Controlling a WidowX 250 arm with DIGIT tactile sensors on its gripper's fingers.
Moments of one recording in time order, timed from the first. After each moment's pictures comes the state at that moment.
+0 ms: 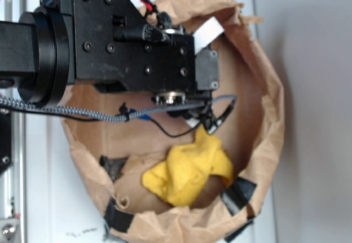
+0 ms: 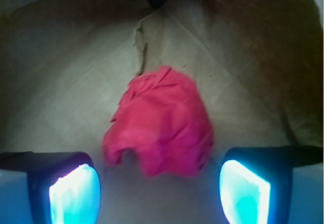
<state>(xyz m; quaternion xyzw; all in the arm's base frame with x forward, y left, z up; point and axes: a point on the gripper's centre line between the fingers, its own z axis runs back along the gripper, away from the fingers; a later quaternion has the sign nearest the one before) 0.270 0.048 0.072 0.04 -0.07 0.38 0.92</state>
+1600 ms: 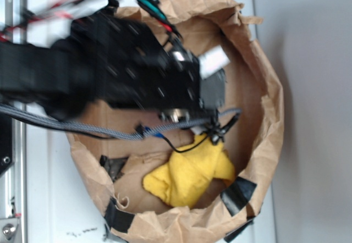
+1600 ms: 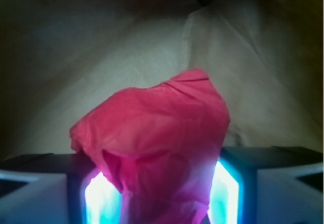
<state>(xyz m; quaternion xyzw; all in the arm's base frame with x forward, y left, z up) 0.281 0.026 0.091 -0.02 -0.10 0.32 0.94</state>
